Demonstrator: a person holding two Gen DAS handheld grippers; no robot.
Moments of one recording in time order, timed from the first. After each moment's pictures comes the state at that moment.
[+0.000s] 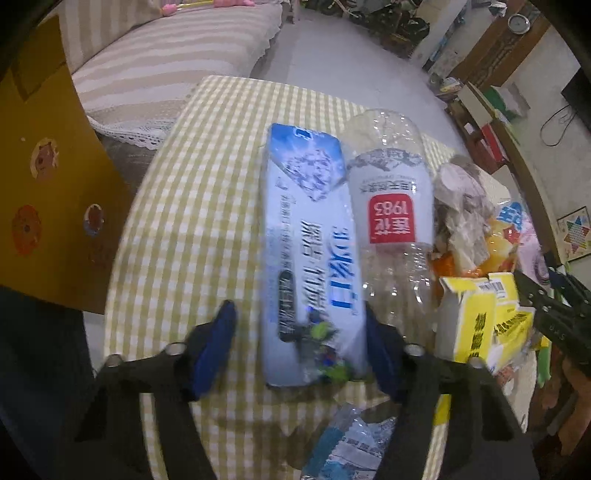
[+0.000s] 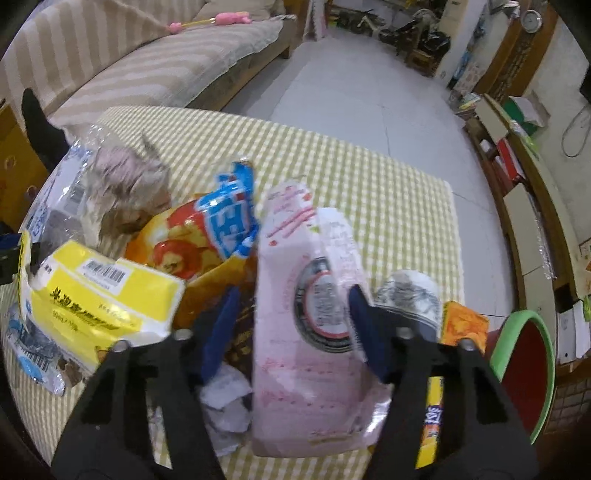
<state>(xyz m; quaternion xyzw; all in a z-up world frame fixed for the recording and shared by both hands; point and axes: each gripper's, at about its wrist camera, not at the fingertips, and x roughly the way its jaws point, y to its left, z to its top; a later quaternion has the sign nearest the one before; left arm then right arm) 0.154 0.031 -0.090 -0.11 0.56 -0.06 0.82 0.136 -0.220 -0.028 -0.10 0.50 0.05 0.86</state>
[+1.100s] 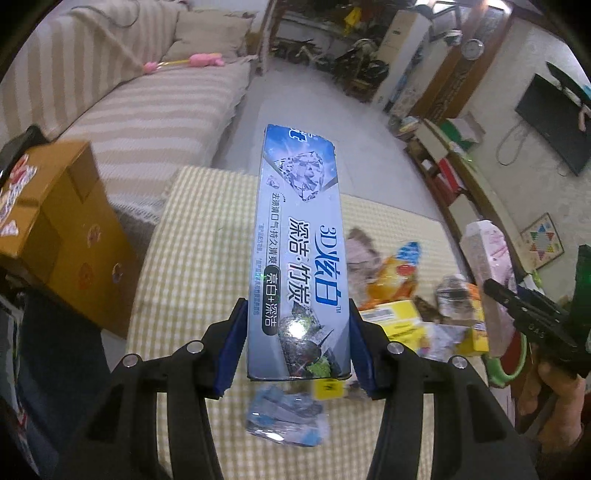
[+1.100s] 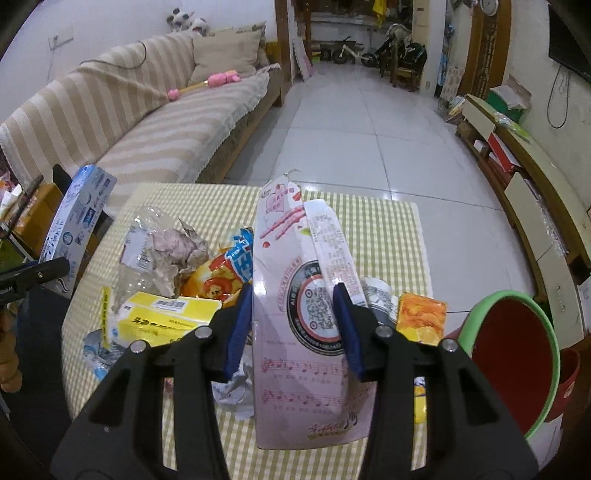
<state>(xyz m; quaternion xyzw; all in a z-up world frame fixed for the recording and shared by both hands) 0.091 0.008 0.028 -0.11 0.45 -0.11 0.88 0.080 -0.264 0.056 0.01 0.42 0.07 0.91</state>
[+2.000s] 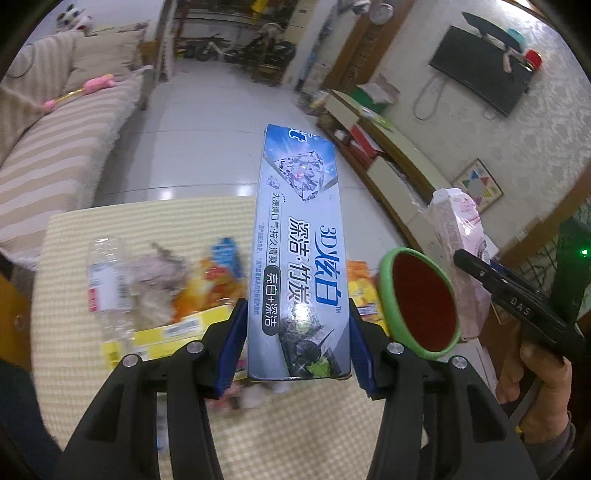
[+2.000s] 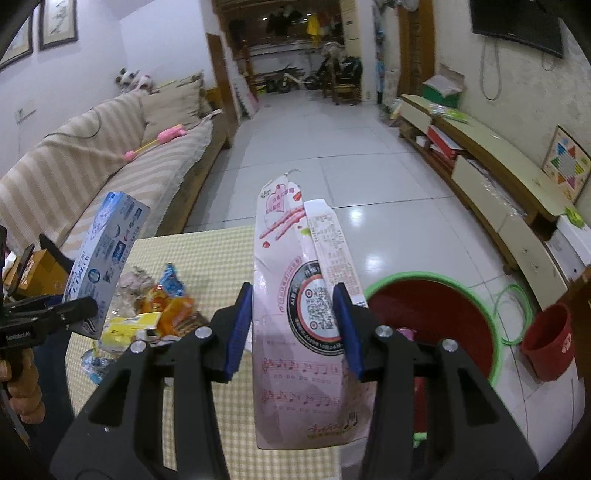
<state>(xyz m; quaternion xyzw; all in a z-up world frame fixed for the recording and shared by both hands) 0.083 -0.161 0.071 -0.06 0.45 -0.27 0.85 0.014 -0.398 0.097 0.08 0.36 -0.02 0.93</state>
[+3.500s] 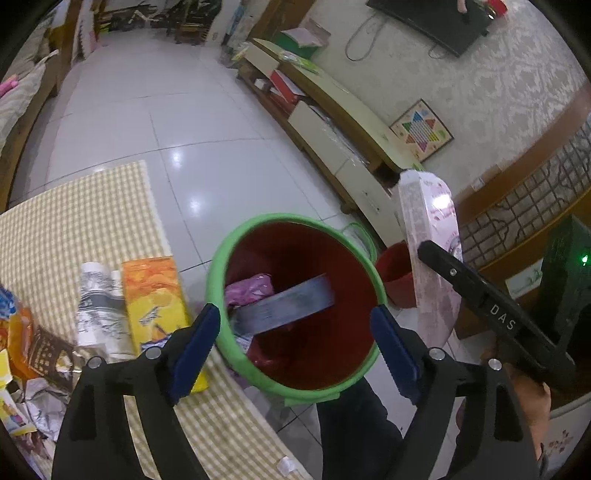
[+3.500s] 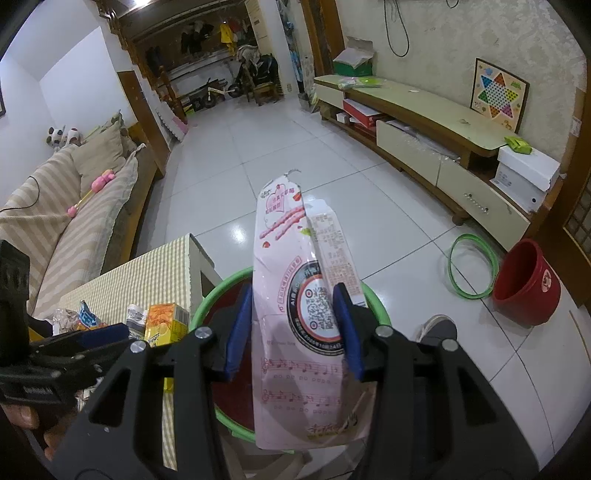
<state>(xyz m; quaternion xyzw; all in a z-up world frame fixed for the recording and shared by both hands) 0.086 -0.382 0.031 -0.04 0.51 -0.38 0.77 -0.024 -0.553 0.065 0.18 0.36 -0.12 0.91</state>
